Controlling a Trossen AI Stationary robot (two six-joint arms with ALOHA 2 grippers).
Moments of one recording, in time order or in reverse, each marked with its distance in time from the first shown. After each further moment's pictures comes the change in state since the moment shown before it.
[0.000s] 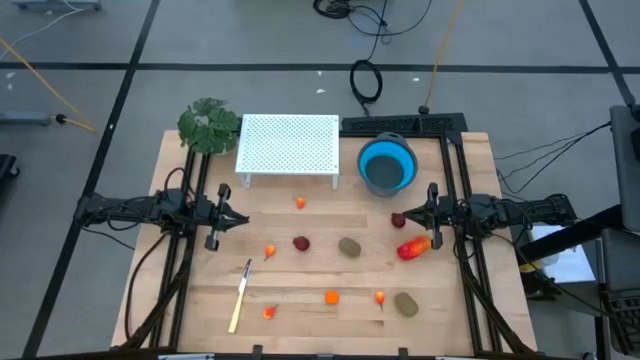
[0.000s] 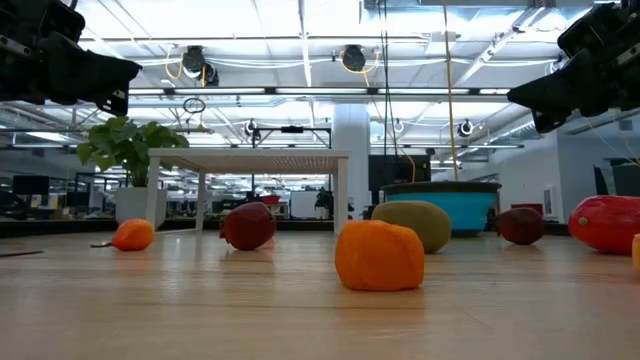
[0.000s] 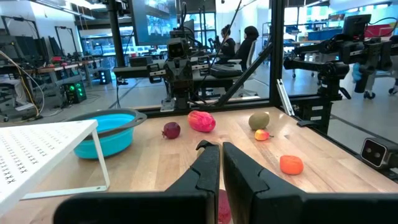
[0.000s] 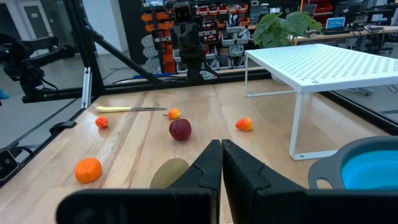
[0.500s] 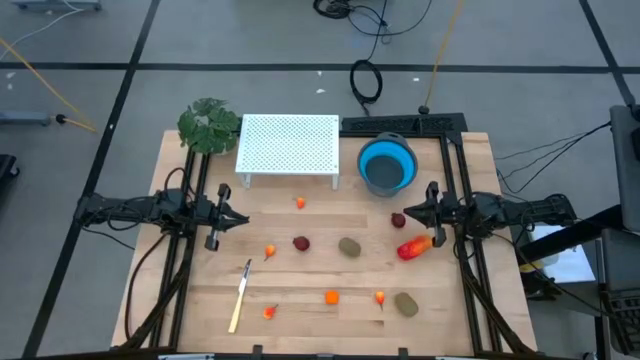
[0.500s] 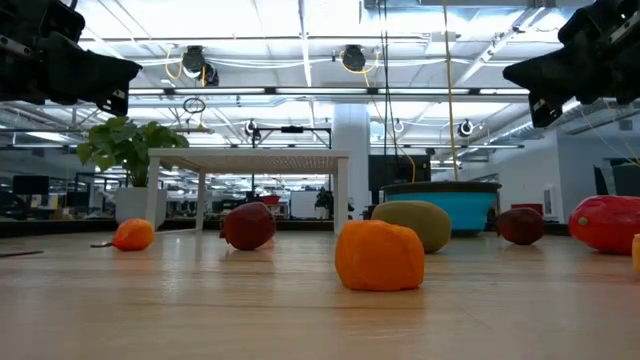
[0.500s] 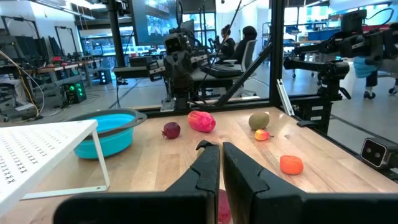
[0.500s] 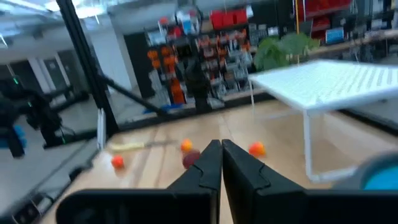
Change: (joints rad) left arm 0.000 0.000 0.000 0.000 0.000 0.000; right arm 0.000 0.000 -0.006 0.167 0.001 0.098
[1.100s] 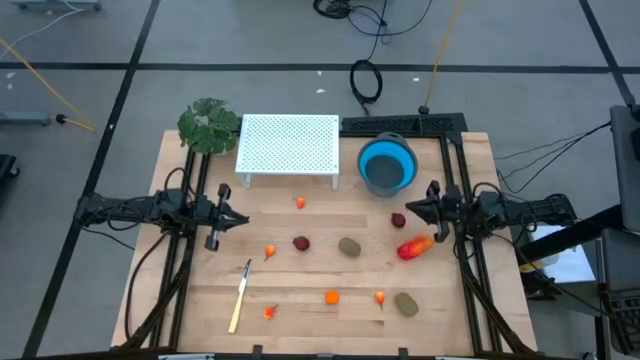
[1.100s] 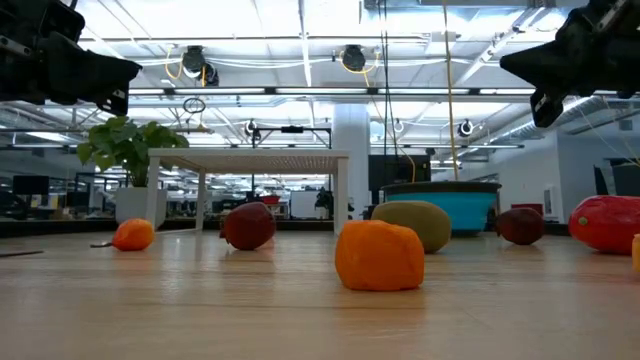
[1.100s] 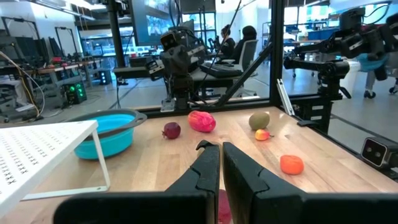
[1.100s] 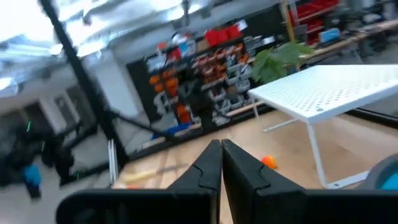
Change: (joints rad) left arm 0.000 0.000 0.000 0.000 0.000 0.007; right arm 0.000 0.000 0.005 0.067 0.070 0.169
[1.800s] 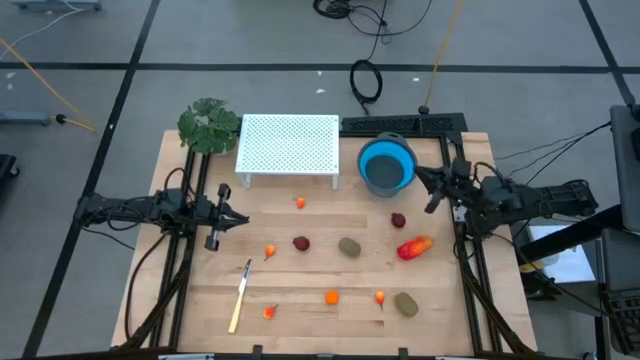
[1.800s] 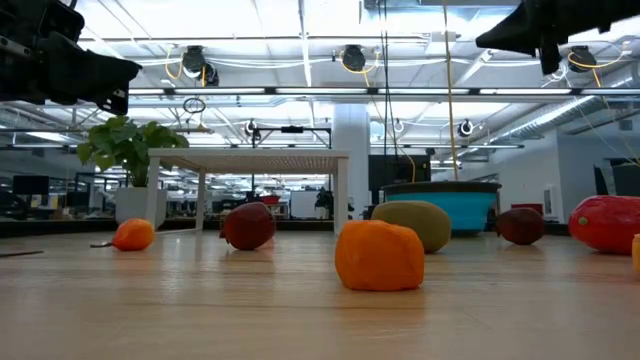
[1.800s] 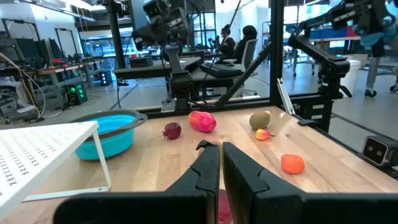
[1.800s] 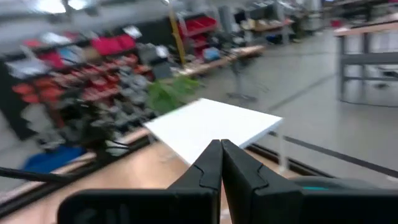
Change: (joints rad) left arm 0.000 0.000 0.000 0.000 0.000 0.005; right arm -0.002 0.416 0.440 -0.229 0.463 -0.077
